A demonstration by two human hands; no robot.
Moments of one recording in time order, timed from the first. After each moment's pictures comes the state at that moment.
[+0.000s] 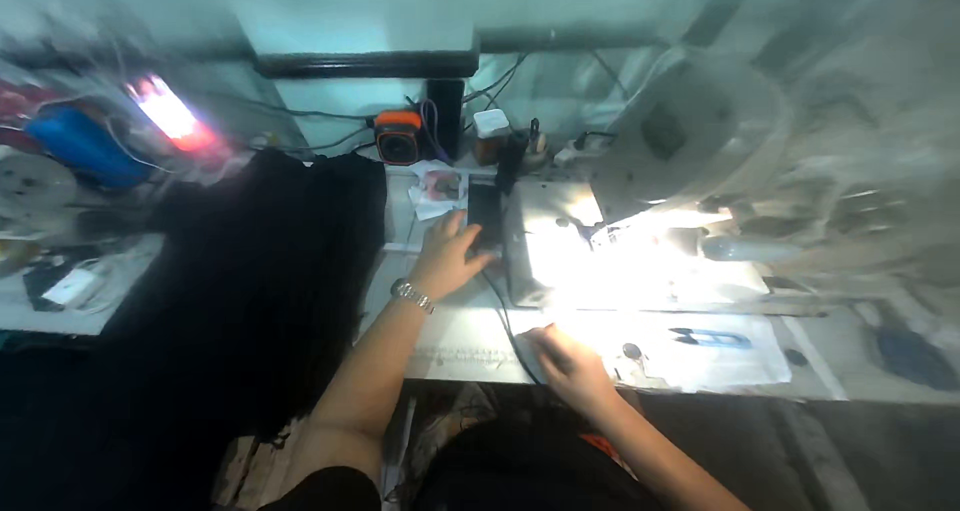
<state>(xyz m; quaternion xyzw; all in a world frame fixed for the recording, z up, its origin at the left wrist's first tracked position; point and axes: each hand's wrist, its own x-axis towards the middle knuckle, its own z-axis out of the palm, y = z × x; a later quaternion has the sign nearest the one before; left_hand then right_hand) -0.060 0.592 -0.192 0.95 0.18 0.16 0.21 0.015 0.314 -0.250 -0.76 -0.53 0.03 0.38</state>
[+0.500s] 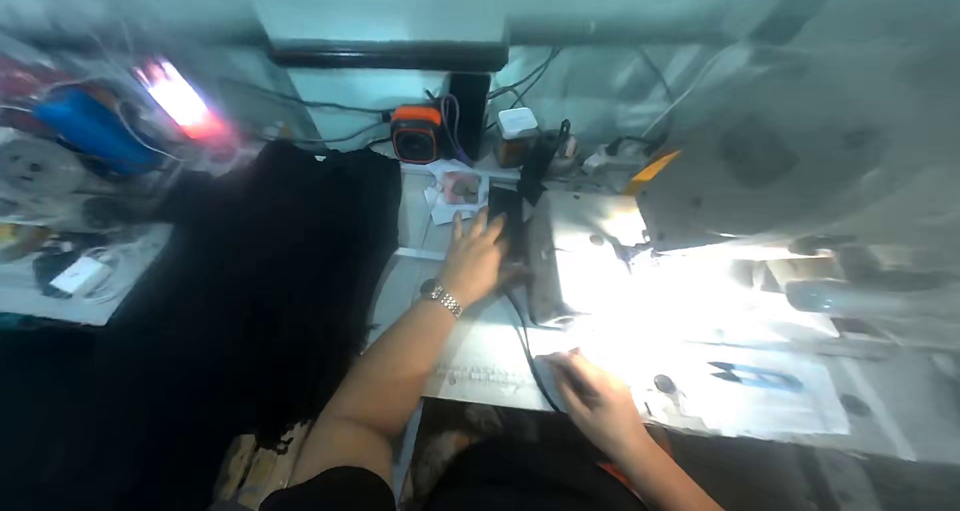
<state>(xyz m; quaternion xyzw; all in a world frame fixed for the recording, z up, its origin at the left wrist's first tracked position) -0.033 0.595 -0.200 0.98 0.14 0.11 0.07 0.013 0.315 -0.258 -0.76 -0.52 0.01 0.38</state>
